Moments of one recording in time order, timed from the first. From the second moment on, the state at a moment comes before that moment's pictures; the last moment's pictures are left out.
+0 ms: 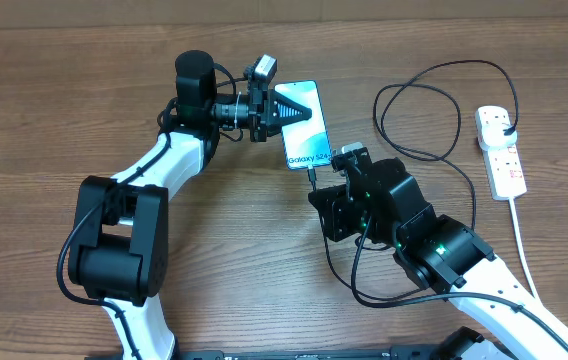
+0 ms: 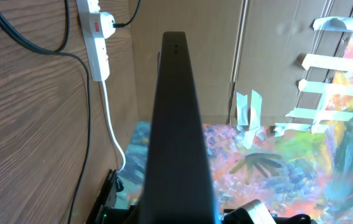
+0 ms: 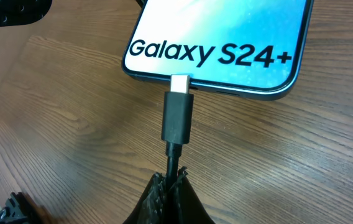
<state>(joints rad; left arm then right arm) -0.21 1.99 1.24 0.52 1.42 -1.34 0.64 1.14 0.86 -0.42 -0.21 0.41</state>
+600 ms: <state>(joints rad) -0.19 1.99 1.24 0.52 1.42 -1.36 0.64 1.14 0.86 -0.42 -0.21 0.41</state>
